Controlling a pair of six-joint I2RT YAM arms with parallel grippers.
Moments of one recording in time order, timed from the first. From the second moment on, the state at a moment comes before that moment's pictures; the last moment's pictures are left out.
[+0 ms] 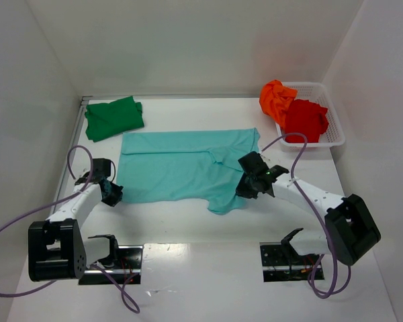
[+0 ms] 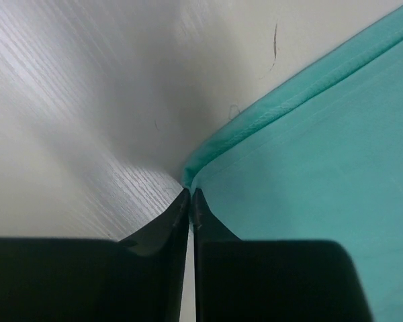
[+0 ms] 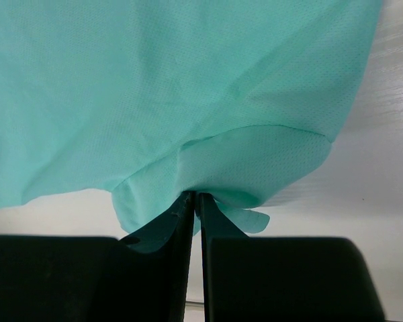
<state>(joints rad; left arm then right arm) 0.10 1.18 0.55 -0.58 -0.17 -1.02 0.57 1.30 0.71 -0.52 0.09 1.01</state>
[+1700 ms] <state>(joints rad) 0.10 1.60 1.04 -0.42 -0.16 -0.87 0.30 1.37 0.97 -0.41 0.17 0.89</state>
